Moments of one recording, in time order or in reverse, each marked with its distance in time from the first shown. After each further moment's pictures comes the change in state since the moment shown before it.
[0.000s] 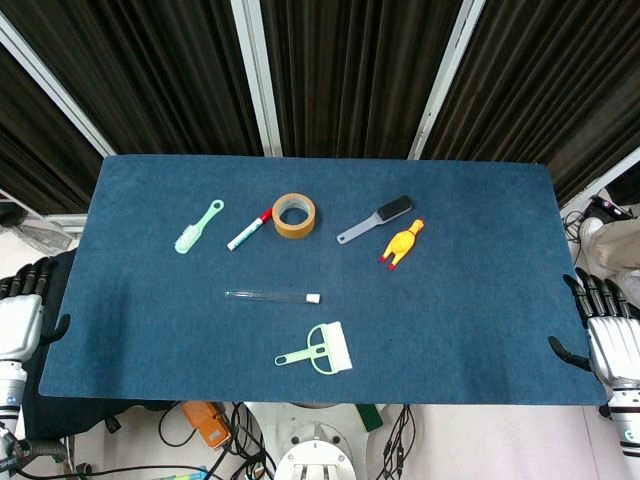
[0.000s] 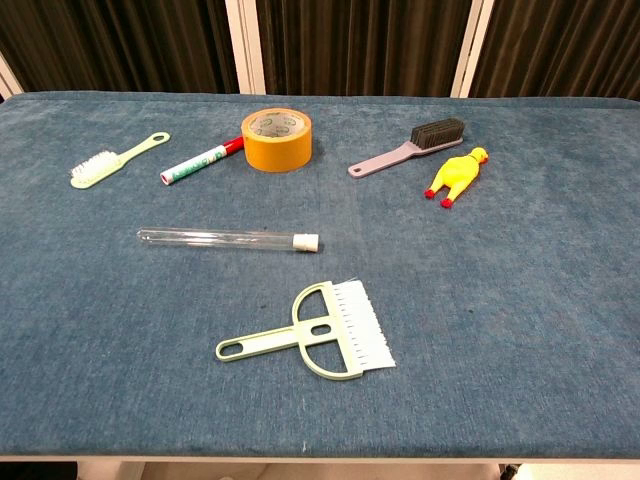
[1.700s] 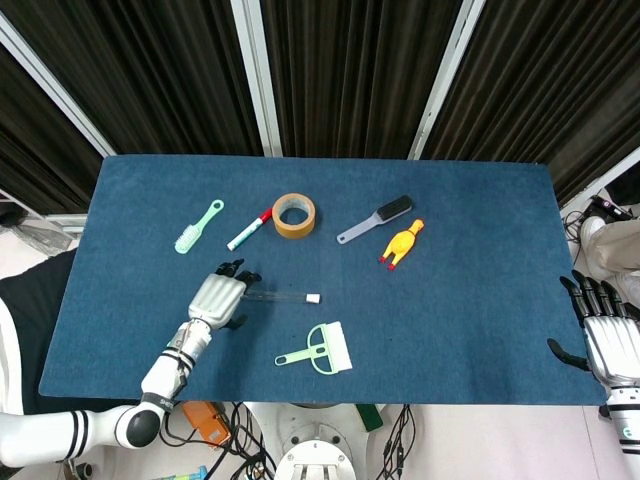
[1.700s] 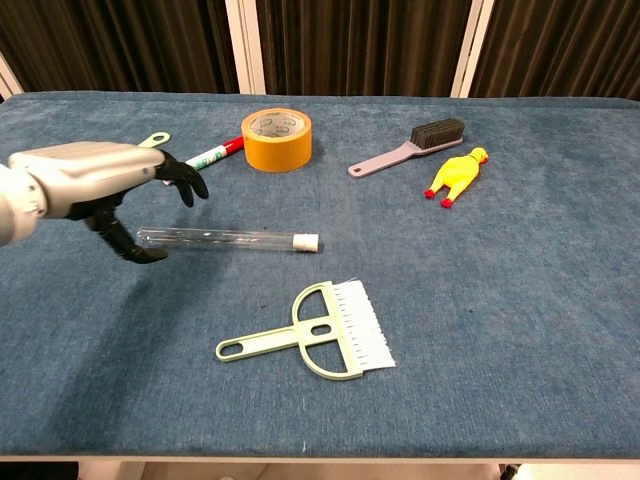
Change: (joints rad) left arm -0.491 -0.390 -0.093 -0.181 -0.344 -0.357 0.592; right arm 0.013 0.015 -0.004 -0.015 0.028 -0.051 -0.013
